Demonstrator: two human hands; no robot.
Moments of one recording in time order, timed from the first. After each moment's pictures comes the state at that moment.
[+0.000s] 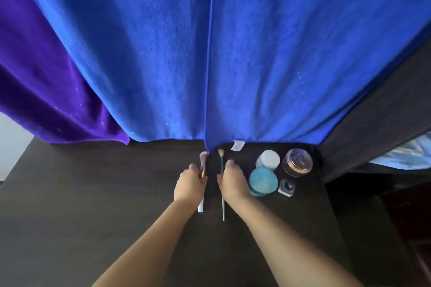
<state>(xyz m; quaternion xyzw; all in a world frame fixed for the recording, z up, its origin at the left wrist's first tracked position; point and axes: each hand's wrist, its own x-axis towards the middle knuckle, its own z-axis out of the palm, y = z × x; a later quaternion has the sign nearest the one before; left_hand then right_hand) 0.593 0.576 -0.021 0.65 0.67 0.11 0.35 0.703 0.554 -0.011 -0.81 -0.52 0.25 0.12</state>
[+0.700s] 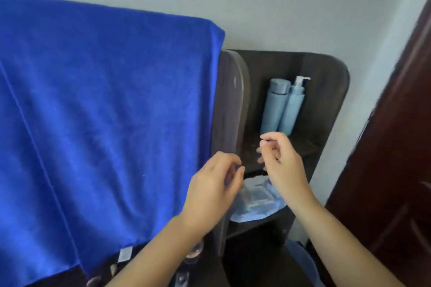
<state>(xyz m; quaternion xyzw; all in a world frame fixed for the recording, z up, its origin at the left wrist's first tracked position) 0.837 0.489 0.245 0.84 0.15 0.47 0.22 0.975 0.418 0.269 -0.69 -0.43 -0.01 0.58</state>
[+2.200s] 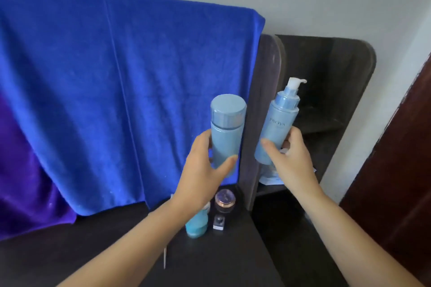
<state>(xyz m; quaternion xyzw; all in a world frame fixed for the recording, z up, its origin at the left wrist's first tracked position) 0.710 0.452 0.242 0.76 0.25 0.46 0.38 0.870 0.372 0.257 -0.67 -0.43 0.07 0.60</state>
